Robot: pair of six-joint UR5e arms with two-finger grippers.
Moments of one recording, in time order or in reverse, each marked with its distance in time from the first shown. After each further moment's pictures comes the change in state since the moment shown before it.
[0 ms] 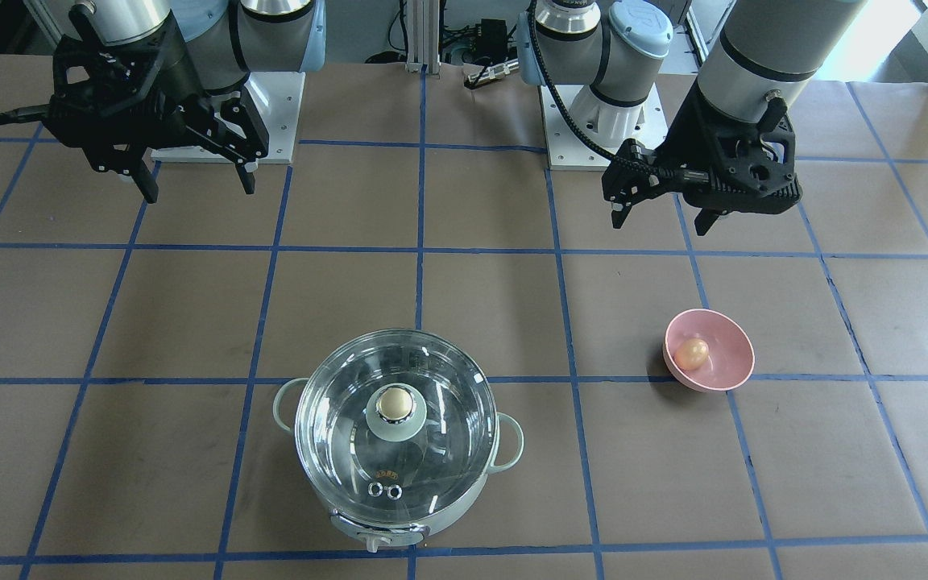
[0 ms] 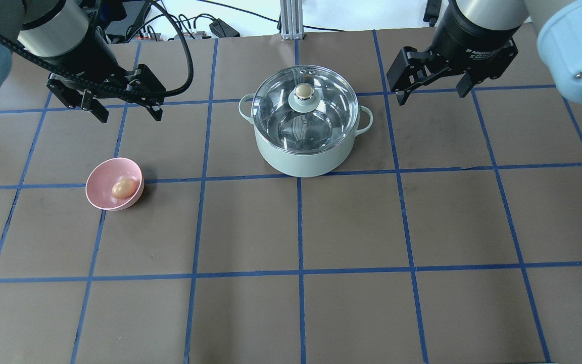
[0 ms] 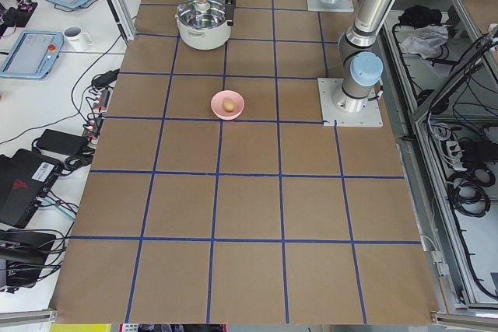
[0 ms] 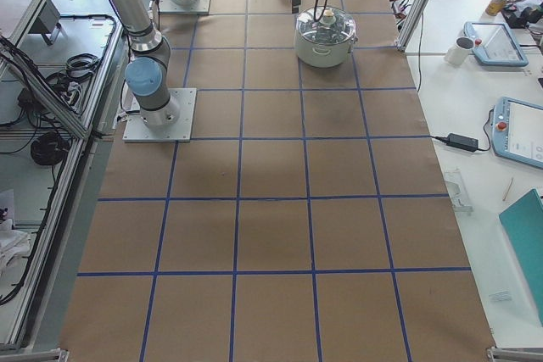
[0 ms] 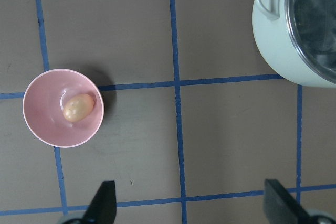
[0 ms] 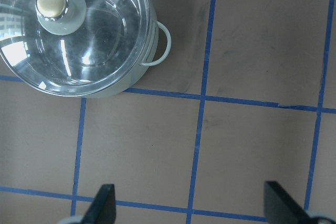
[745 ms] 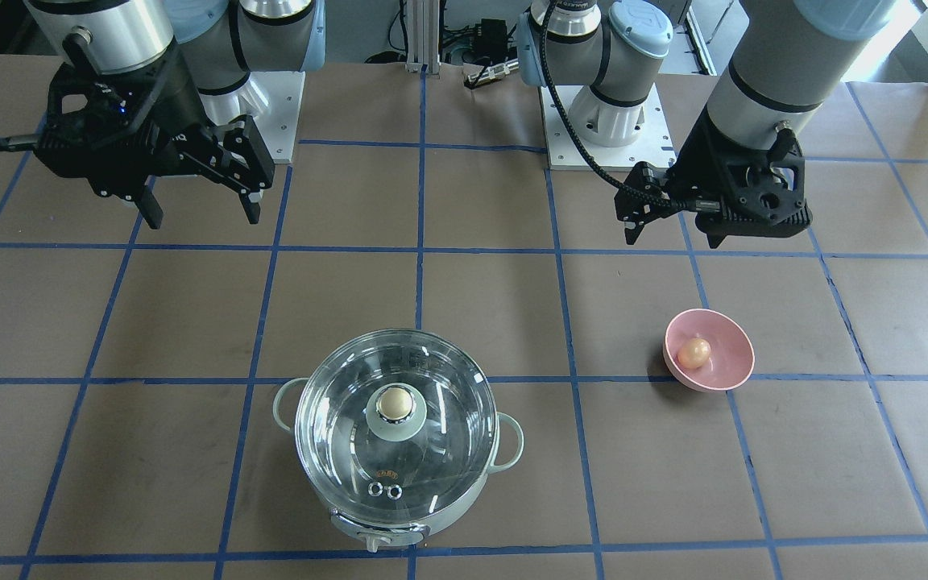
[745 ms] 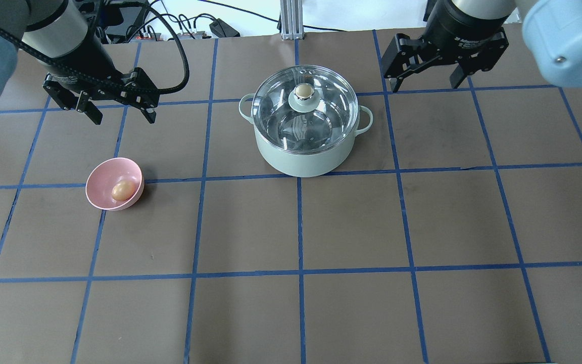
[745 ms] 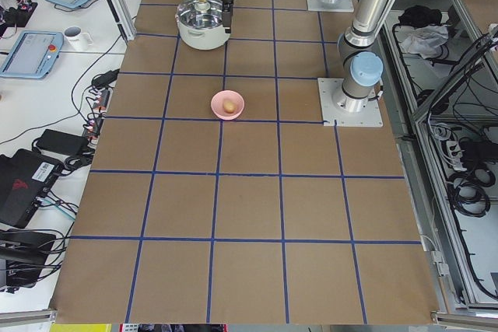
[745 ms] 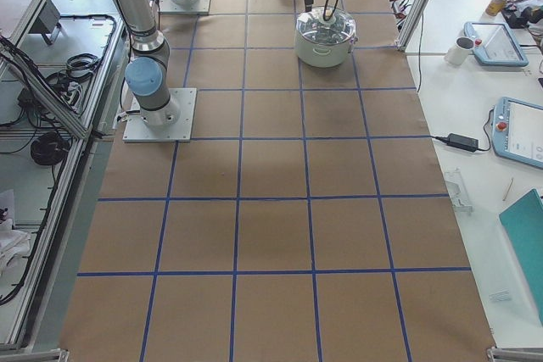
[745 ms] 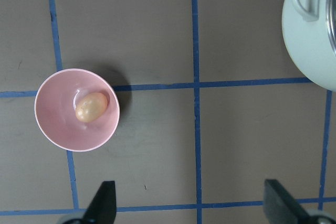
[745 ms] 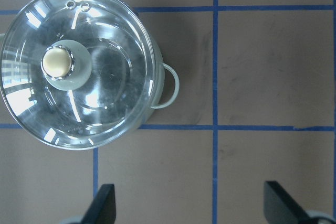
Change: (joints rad) left arm 0.020 -0.057 0.001 0.017 0.038 -0.001; right arm 0.027 0.113 -0.088 -0.059 0.006 0.125
